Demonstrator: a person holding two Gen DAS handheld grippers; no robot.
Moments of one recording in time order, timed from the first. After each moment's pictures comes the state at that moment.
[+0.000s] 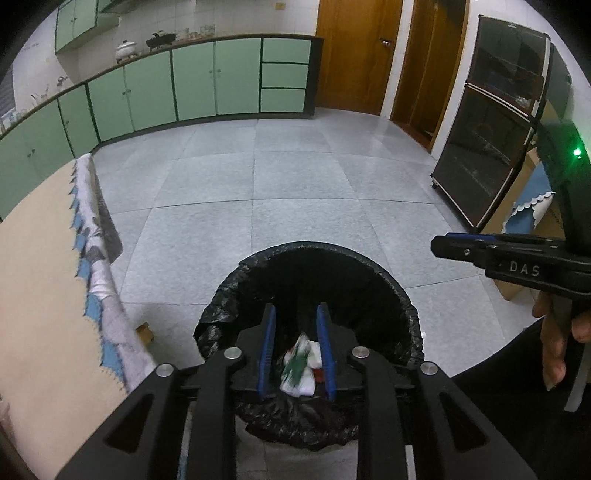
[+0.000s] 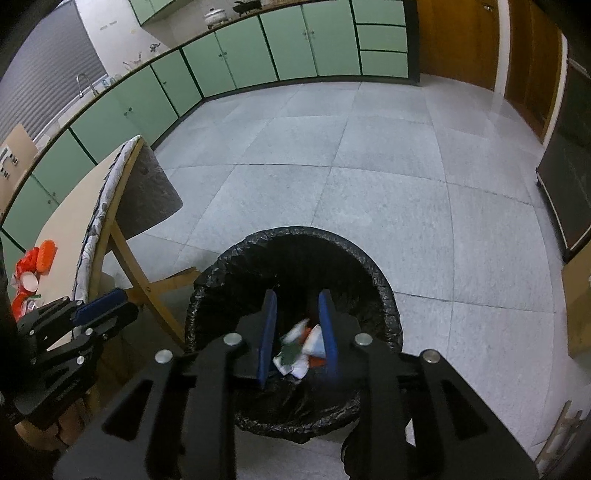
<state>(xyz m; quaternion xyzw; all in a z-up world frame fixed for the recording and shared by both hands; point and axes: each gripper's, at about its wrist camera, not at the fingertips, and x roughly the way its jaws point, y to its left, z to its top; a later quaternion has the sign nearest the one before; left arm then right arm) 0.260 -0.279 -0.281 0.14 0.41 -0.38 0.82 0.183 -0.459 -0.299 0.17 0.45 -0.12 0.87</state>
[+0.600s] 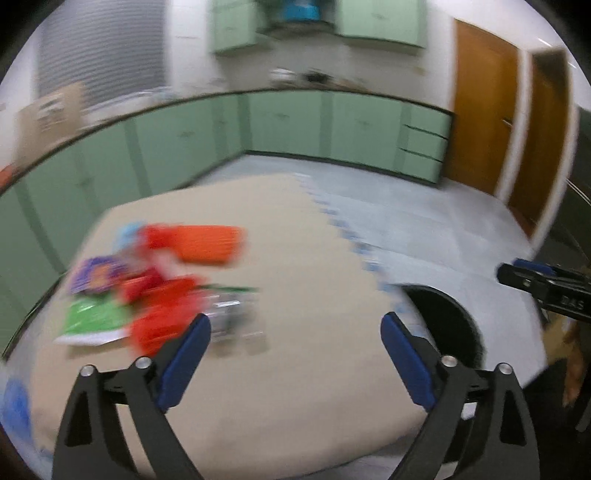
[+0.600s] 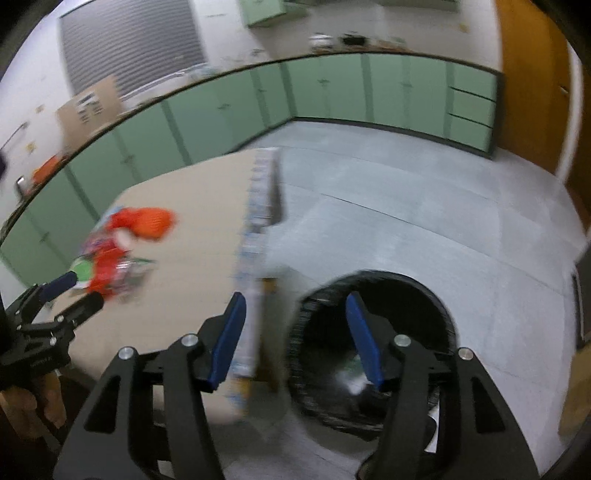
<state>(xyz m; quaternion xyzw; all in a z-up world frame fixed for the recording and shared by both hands) 0.193 -0.044 -0.174 0.04 0.34 -0.12 0.93 0.178 -0.288 -0.194 0.07 0.39 0.05 0.92</state>
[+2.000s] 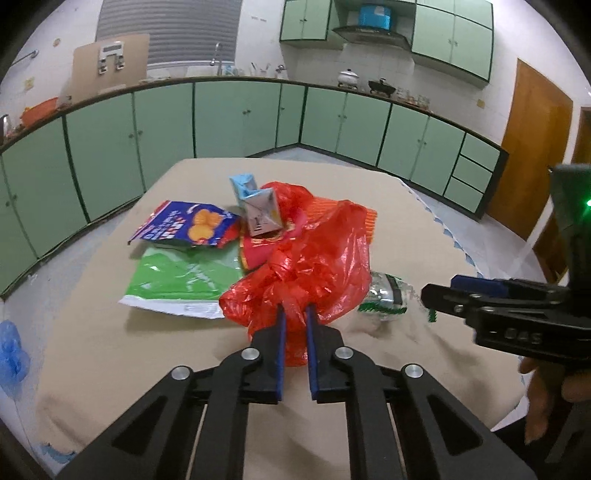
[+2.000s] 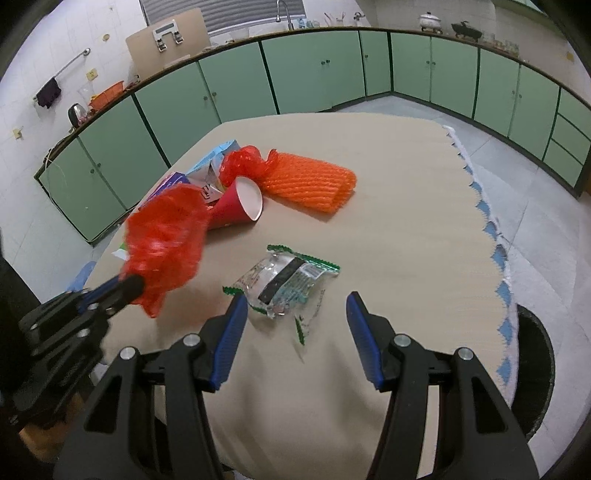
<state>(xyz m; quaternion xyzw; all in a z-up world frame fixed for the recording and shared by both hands) 0.226 0.095 -0.219 -0.04 0.36 -0.06 0.93 0.279 -0.079 -0.239 0.02 0.45 0.16 0.88</state>
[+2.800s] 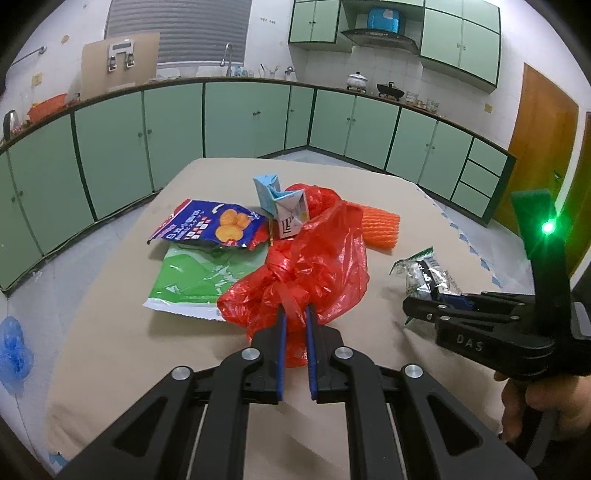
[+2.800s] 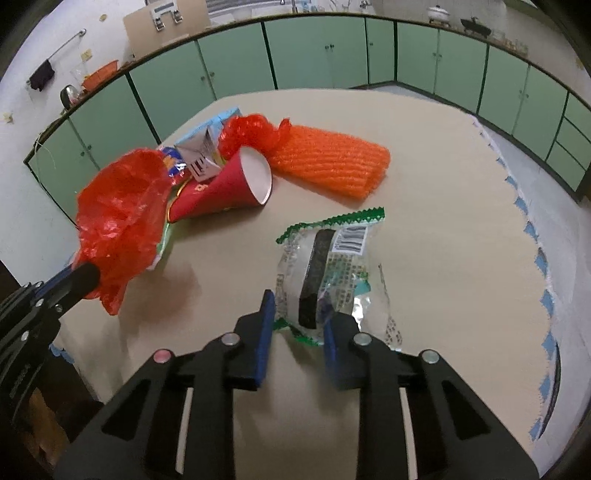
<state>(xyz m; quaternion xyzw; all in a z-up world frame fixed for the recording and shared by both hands) 0.231 0.117 -0.222 -0.04 0.35 -0.05 0.93 0.296 -0.050 -0.263 0.00 0.46 0.16 0.87</state>
